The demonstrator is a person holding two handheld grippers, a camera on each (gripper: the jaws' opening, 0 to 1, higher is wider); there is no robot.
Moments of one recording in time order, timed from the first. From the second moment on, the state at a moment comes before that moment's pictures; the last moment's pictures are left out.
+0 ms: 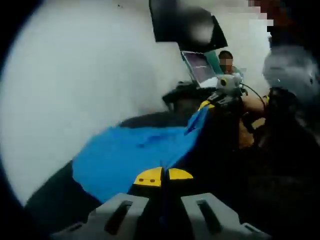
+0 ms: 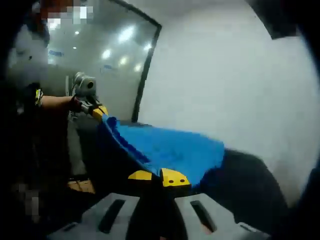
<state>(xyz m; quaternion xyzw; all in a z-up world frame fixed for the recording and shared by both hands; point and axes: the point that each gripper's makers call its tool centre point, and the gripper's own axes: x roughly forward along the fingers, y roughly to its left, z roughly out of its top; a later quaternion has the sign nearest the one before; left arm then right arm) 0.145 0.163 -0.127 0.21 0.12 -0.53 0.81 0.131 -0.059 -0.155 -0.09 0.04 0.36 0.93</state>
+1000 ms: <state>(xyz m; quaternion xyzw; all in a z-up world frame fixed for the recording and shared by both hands) 0.260 0.231 -0.163 -0.02 0.24 -0.30 0.92 0.349 -0.053 -0.161 -0.14 0.15 0.23 0.95</state>
